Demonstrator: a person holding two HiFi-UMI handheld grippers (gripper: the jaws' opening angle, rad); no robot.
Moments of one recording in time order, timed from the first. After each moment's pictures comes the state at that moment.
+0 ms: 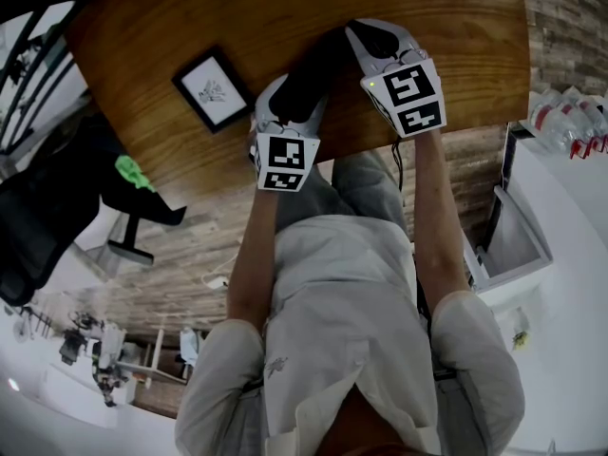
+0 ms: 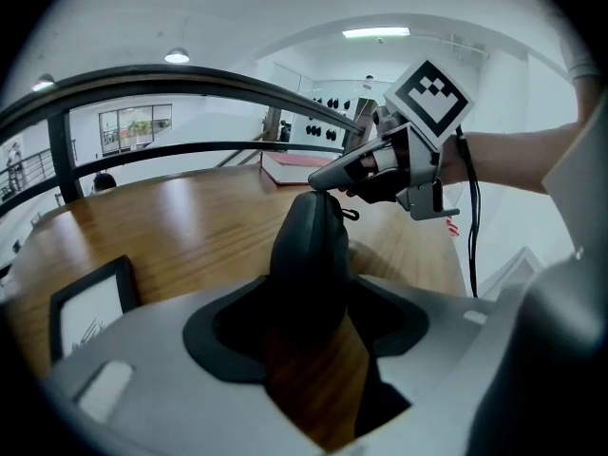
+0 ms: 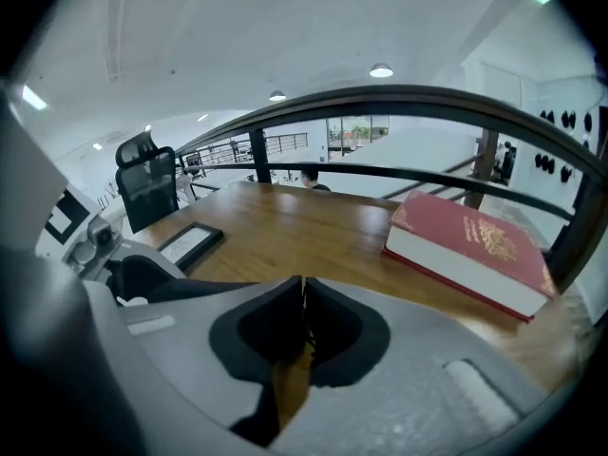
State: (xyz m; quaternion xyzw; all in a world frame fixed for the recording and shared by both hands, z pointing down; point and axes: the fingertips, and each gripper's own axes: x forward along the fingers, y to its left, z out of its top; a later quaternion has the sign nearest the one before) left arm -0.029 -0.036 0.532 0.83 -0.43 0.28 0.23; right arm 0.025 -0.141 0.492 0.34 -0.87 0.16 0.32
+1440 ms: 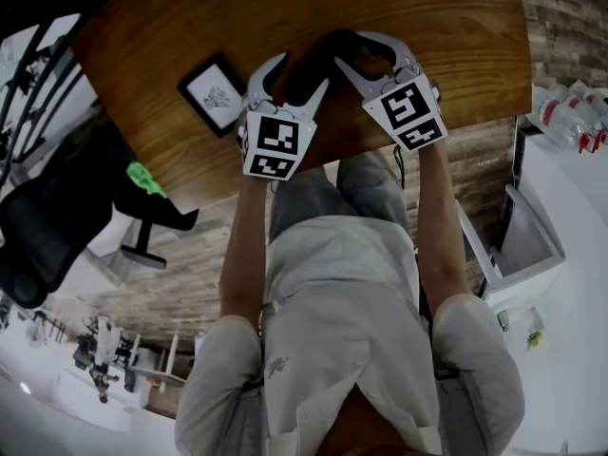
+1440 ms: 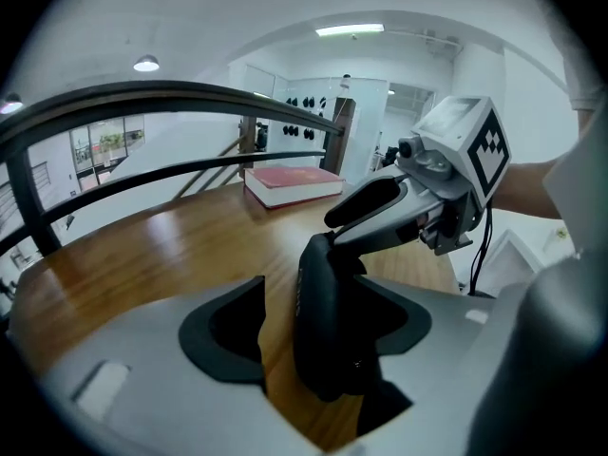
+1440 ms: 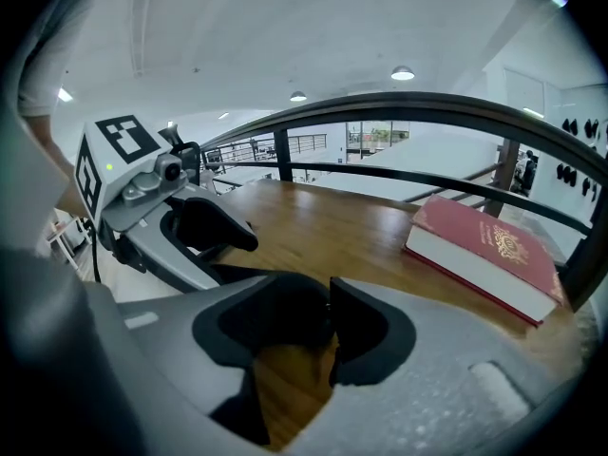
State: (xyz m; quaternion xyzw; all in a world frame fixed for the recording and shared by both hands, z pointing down) left arm -0.025 -0.080 0.495 0.86 -0.37 0.30 0.19; right arm 0.018 -0.108 0.486 0.29 -0.89 0.14 0.32
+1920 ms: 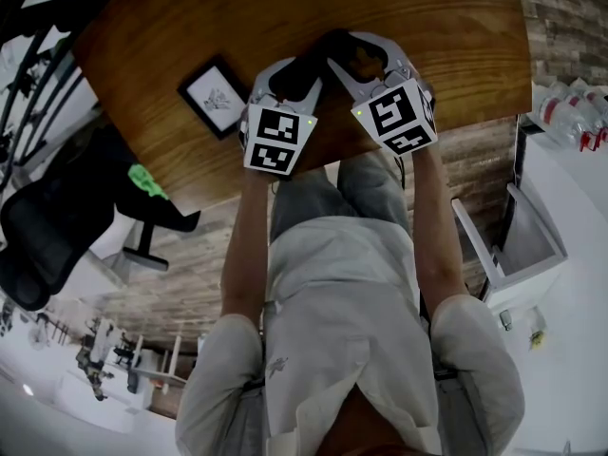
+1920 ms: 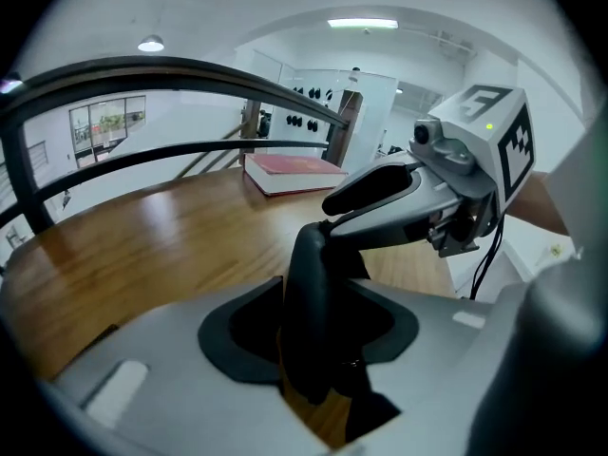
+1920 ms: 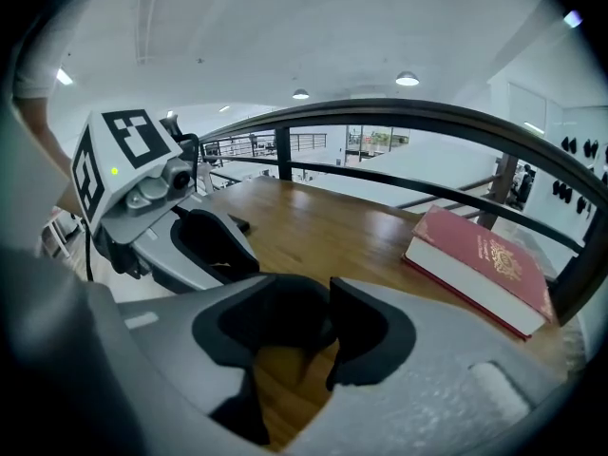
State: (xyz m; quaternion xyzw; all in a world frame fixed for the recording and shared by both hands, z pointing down) left arm -0.021 -0.080 0.509 0.85 -0.36 0.30 0.23; right arm 0.008 -0.108 0.482 0.30 -0.89 0.11 0.34
